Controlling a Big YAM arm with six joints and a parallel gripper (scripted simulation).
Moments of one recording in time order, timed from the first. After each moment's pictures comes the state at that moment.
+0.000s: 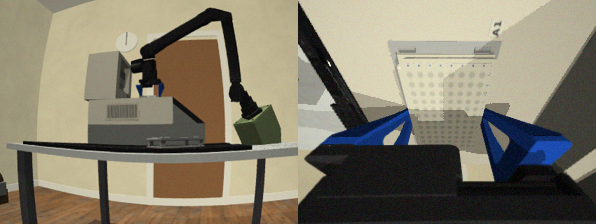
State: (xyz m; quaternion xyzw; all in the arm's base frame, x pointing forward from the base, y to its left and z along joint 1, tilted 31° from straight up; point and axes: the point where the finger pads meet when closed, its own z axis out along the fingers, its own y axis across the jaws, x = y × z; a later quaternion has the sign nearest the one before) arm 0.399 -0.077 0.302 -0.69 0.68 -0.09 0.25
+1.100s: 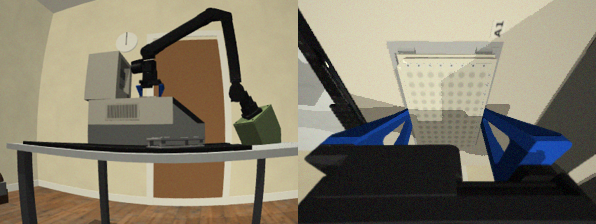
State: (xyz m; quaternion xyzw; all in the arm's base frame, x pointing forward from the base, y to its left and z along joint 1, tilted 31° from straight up) arm 0.400 -0.076 0.299 -0.69 0.68 -0.09 0.25
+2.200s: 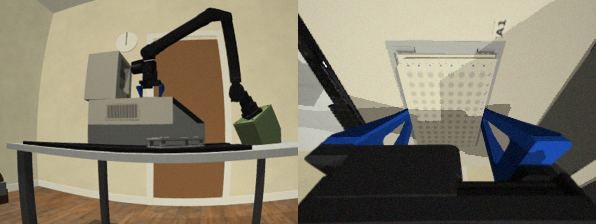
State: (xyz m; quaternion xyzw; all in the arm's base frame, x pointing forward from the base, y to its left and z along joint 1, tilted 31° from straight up) arm 0.401 -0.076 0.297 -0.69 0.68 -0.09 0.25
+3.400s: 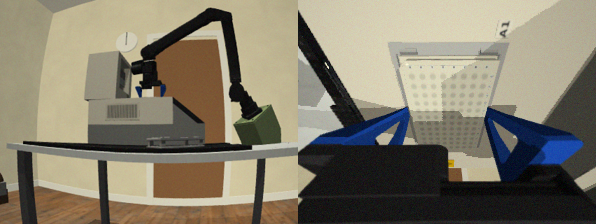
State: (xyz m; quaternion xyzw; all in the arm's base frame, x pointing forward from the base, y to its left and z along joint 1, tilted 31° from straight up) arm 0.400 -0.074 0.294 -0.69 0.68 -0.09 0.25
